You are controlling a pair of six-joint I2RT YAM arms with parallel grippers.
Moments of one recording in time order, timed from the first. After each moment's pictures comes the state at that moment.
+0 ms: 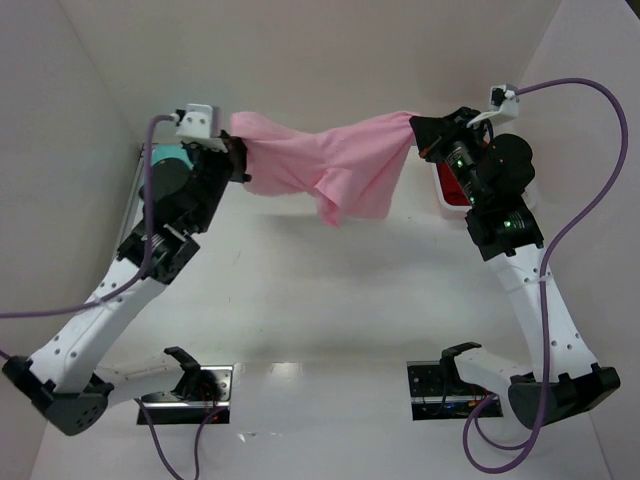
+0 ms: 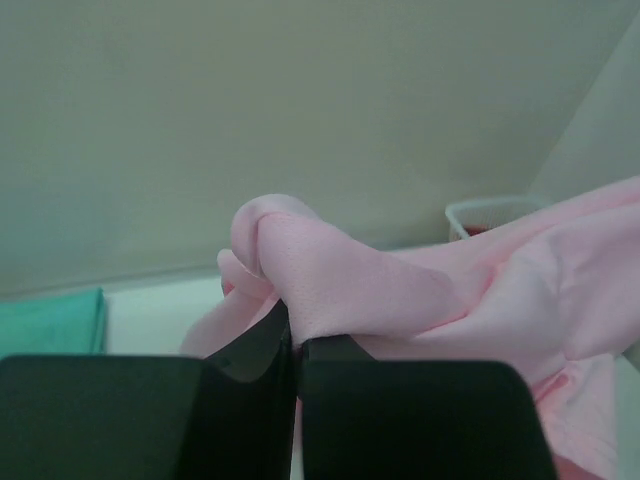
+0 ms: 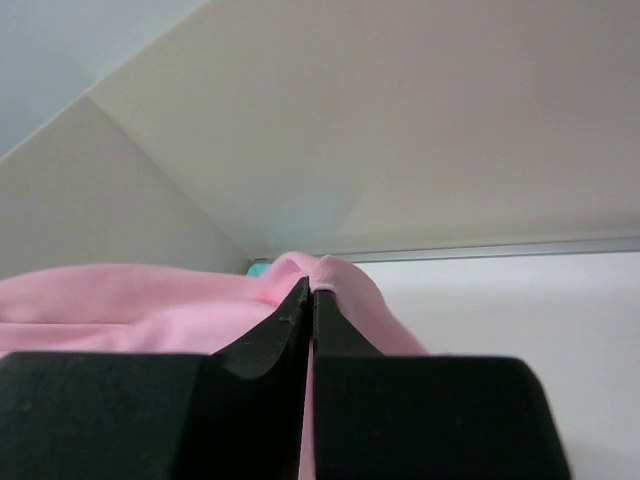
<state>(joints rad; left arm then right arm) -0.59 1.14 1.33 -0.07 -0.33 -0.10 0.25 1.11 1.34 -0.07 -0.08 0.54</state>
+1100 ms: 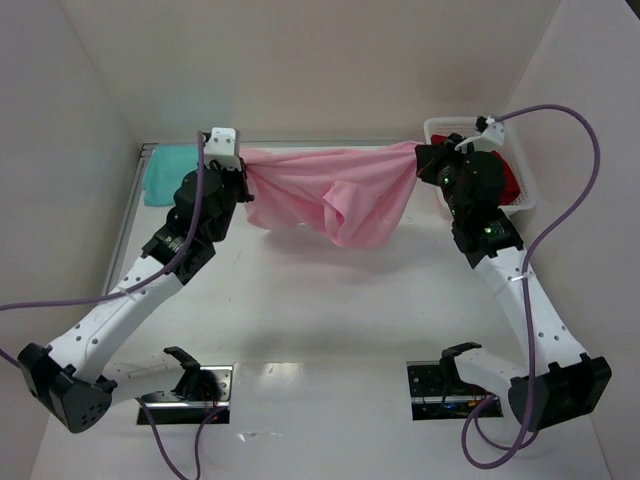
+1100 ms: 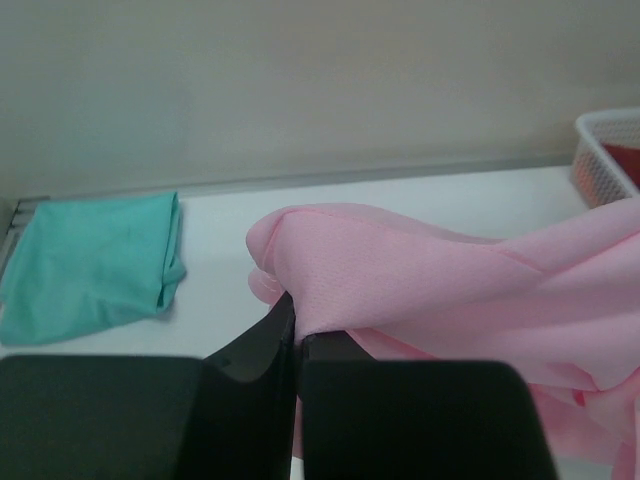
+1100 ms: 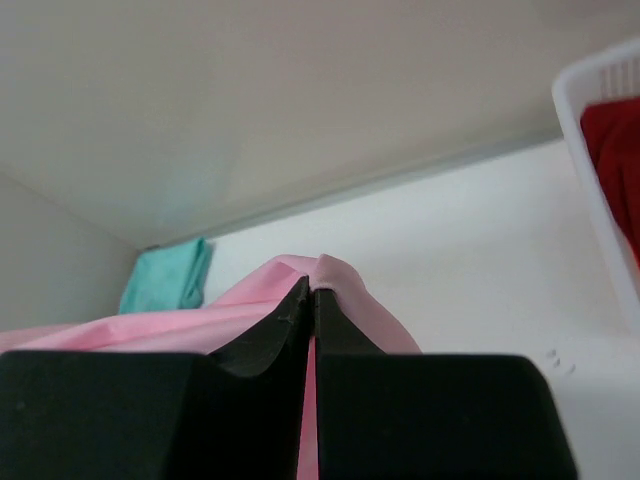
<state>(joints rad) -0.57 1.10 1.15 -0.08 -0.47 -0.07 0.24 1.09 1.16 -0.05 0.12 0.52</state>
